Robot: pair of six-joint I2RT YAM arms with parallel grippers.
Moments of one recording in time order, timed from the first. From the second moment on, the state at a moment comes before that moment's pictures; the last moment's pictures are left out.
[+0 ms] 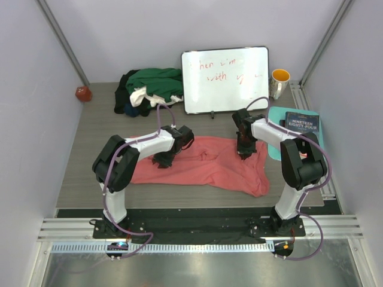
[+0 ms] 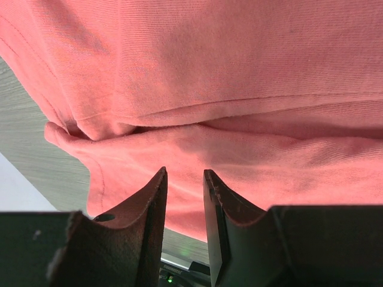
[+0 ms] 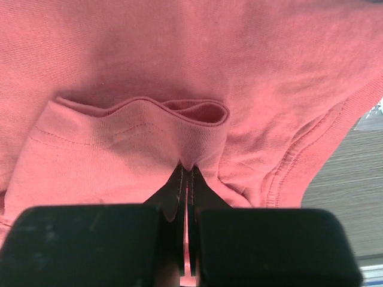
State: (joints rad) left arm -0.70 1.90 1.26 -0.94 -0.48 -0.31; right arm 0.34 1.79 1.18 -0.80 0.16 0.46
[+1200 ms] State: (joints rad) left arm -0.70 1.97 1.26 -0.96 -0.57 -0.34; right arm 0.34 1.68 1.32 -0.90 0.27 0.46
